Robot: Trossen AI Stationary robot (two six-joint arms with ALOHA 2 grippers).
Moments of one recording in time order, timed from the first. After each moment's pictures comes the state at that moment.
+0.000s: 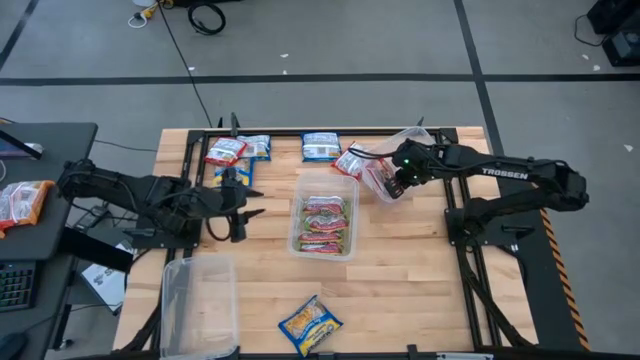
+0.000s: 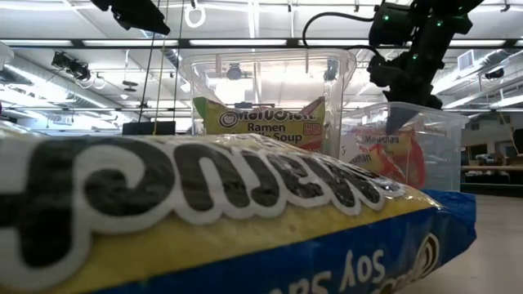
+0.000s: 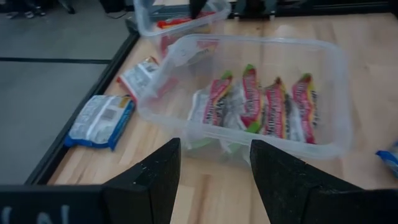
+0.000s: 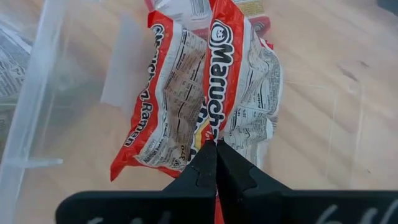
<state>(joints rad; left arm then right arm) -0.25 0.90 0.88 -0.56 -0.50 -0.14 -0.40 1.10 0.80 -0.77 0.13 0.50</state>
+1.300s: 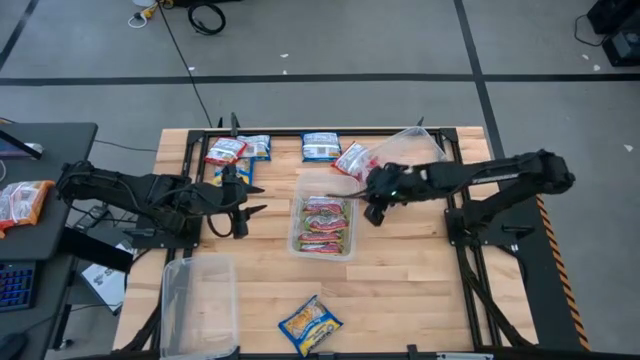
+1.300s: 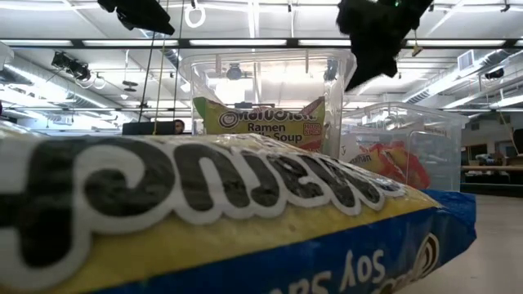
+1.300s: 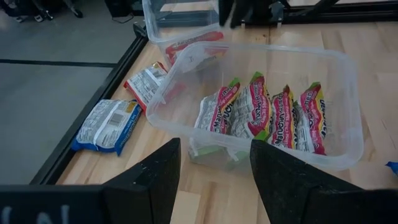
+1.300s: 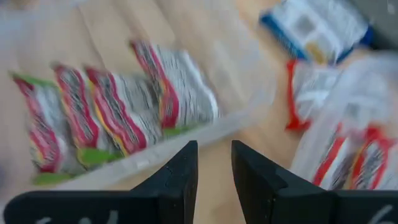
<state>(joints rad) -0.21 0.90 0.88 -0.53 -0.49 -0.12 0.01 1.27 1.00 -0.64 0.27 0.47</state>
